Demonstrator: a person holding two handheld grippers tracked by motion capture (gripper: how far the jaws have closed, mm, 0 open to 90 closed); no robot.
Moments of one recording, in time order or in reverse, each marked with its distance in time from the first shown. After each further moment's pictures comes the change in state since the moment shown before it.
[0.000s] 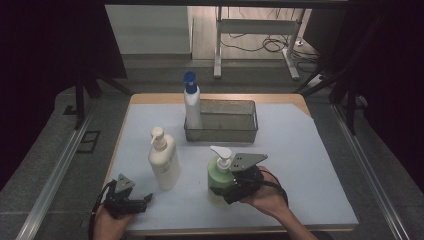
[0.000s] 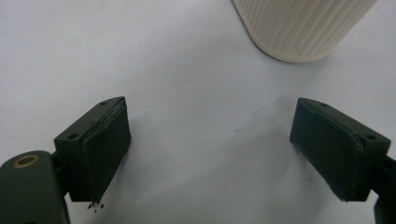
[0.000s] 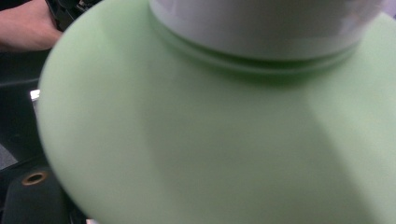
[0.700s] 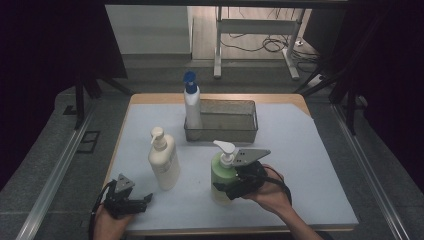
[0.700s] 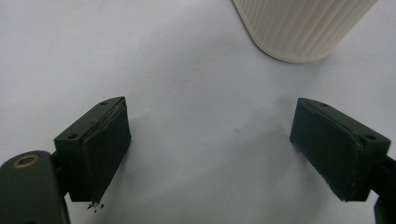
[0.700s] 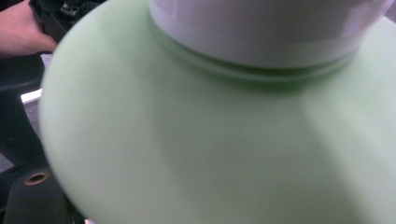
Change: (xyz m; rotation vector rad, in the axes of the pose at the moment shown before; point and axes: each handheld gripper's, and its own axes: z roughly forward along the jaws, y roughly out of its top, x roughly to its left) left arm 0.000 0.000 0.000 -0.001 0.000 -0.001; right arm -0.007 0.006 -0.009 0.023 -0.038 0.042
